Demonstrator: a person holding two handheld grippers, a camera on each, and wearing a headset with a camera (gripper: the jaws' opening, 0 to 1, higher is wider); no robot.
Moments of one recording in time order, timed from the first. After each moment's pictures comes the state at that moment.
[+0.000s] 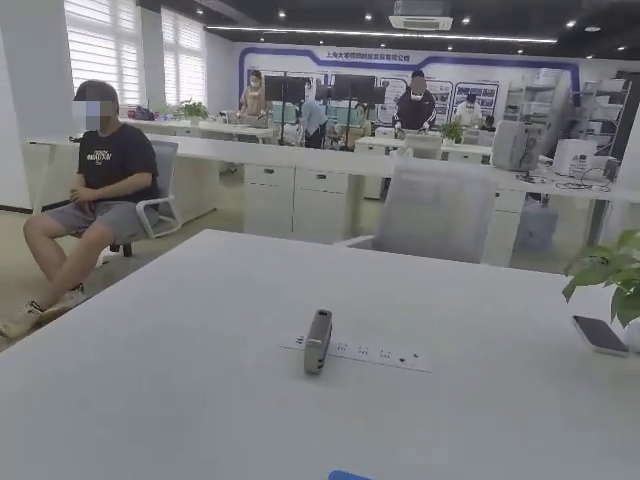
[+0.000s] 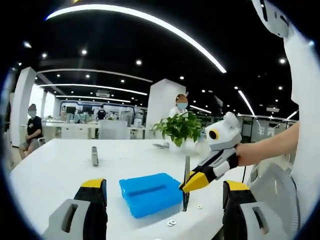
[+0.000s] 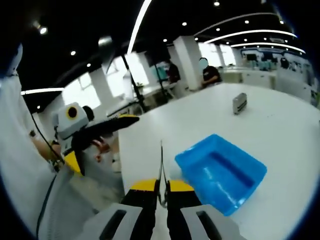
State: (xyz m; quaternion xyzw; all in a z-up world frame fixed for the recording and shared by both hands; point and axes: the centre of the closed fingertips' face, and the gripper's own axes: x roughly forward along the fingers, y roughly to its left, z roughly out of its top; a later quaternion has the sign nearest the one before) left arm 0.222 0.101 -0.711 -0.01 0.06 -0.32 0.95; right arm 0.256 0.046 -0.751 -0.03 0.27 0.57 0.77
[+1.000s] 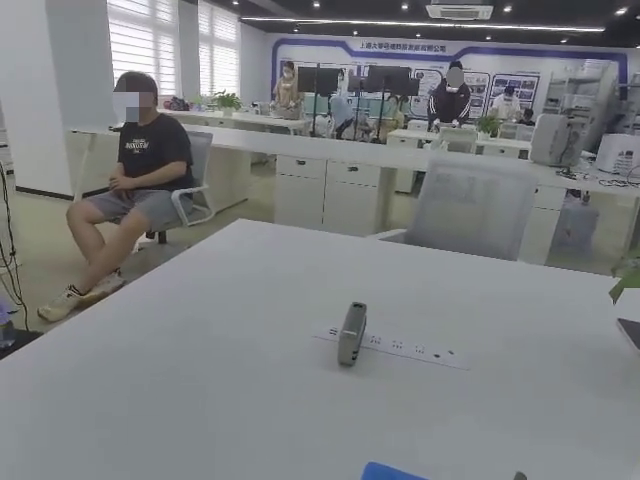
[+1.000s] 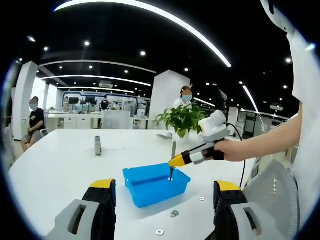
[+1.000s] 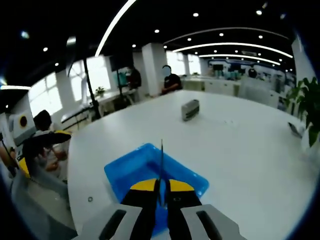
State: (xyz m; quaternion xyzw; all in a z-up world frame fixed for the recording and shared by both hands) left arm 0.225 0.117 -0.725 -0.03 0.10 -0.29 0.95; right arm 0.362 0.012 -0.790 -0.05 0.26 0.43 0.86
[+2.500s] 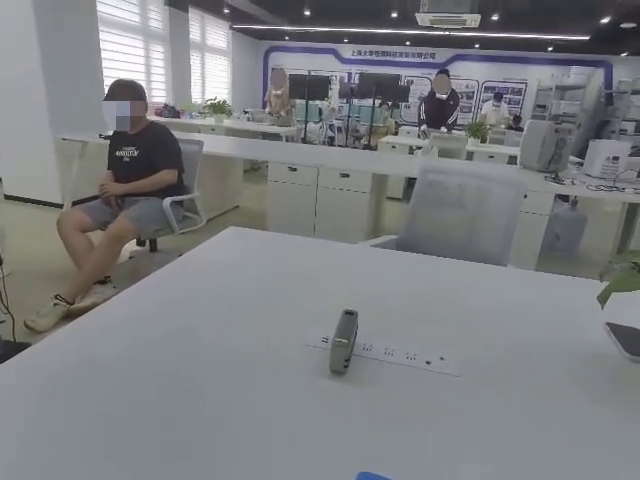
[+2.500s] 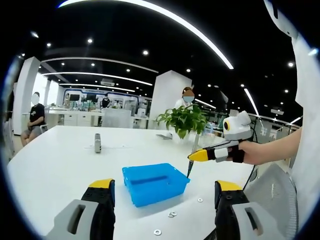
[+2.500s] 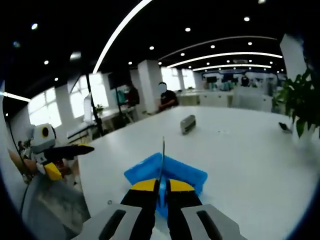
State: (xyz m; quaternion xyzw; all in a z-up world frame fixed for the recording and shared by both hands) left arm 0.225 0.119 -0.725 -0.05 0.10 -0.29 0.95; right arm 0.307 -0.022 -0.748 0.01 0.21 0.41 0.89
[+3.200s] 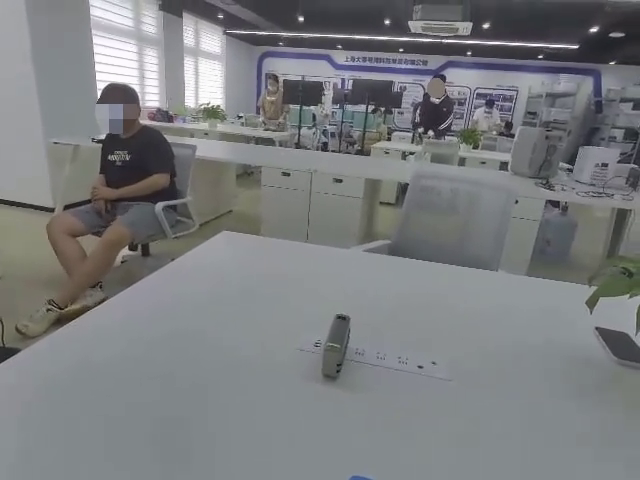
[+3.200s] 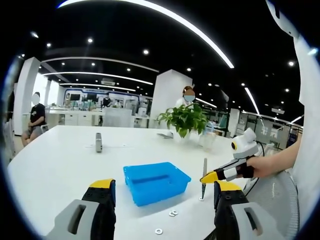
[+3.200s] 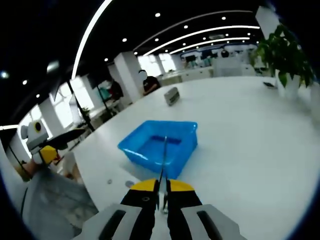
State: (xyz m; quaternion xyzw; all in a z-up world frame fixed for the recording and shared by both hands) left arm 0.226 0.120 -0.727 -0.05 0.11 -0.29 0.95; right arm 0.277 -0.045 -0.812 0.08 0.30 0.35 0.88
